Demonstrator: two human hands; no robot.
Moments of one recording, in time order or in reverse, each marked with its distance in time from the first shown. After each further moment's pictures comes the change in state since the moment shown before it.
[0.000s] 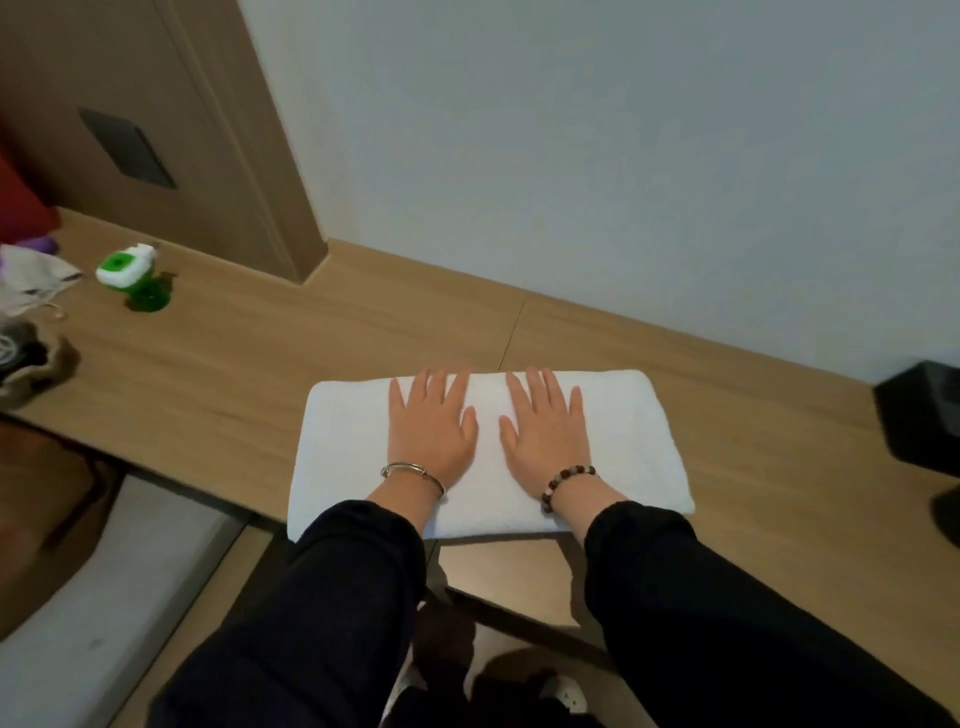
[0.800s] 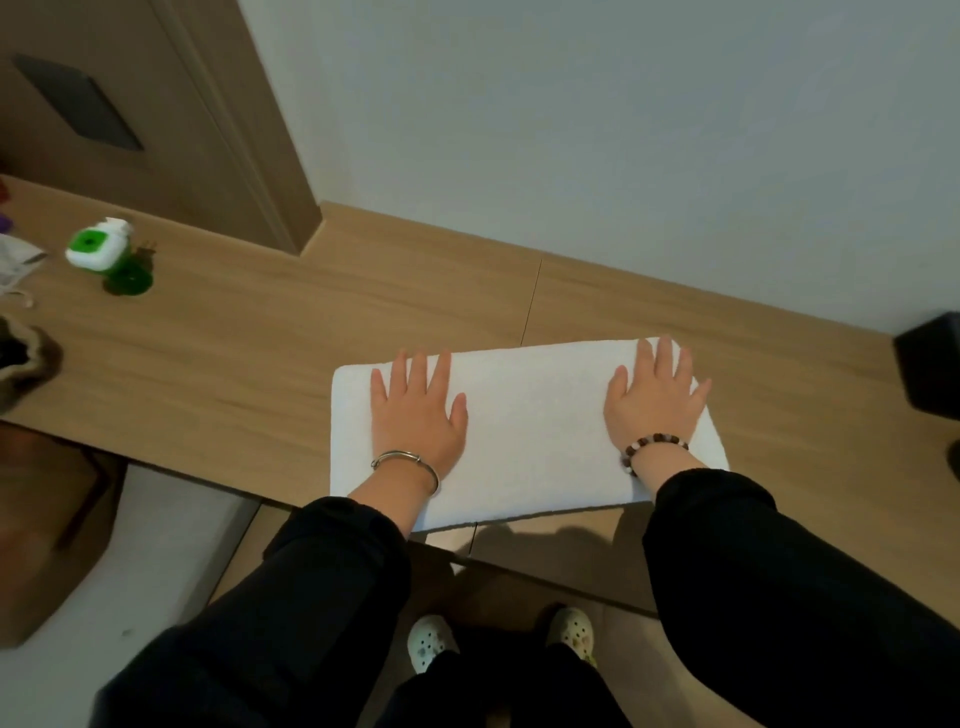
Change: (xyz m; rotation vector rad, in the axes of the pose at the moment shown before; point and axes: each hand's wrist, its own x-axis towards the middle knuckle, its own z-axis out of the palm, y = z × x) left_hand -0.005 -0.056 0.013 0.018 -0.034 -0.032; right_hand 0.006 0.054 0.007 -0.079 0.092 0.551
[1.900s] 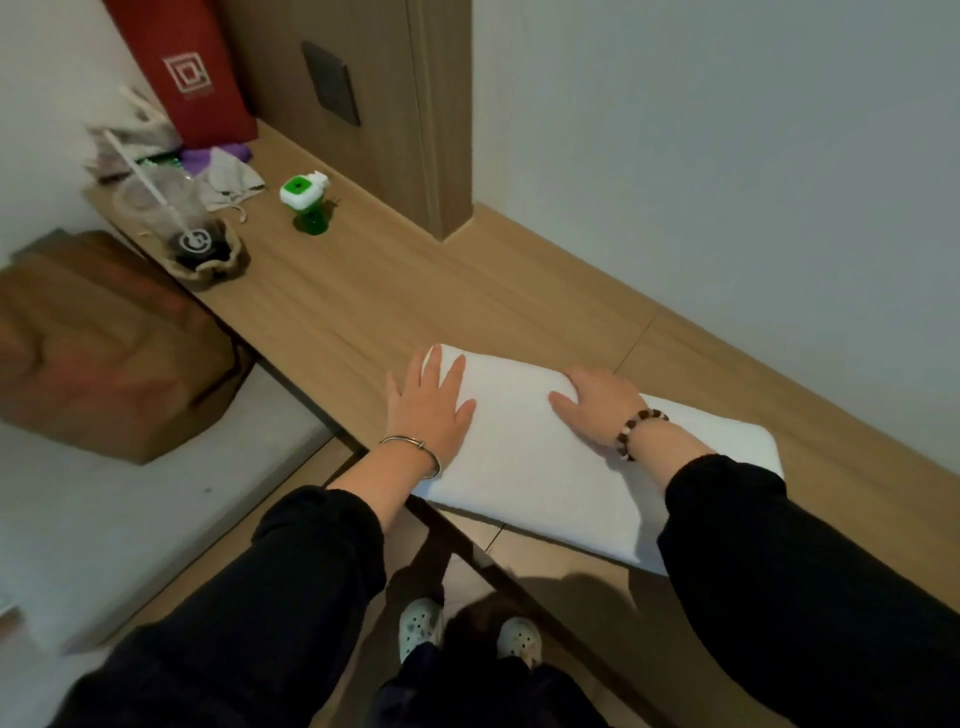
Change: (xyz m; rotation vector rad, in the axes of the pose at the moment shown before) left_hand -0.032 -0.040 -0.028 -0.080 -0.137 -0.281; right_hand 0.025 -0.112 -0.031 0.093 -0.456 -0.839
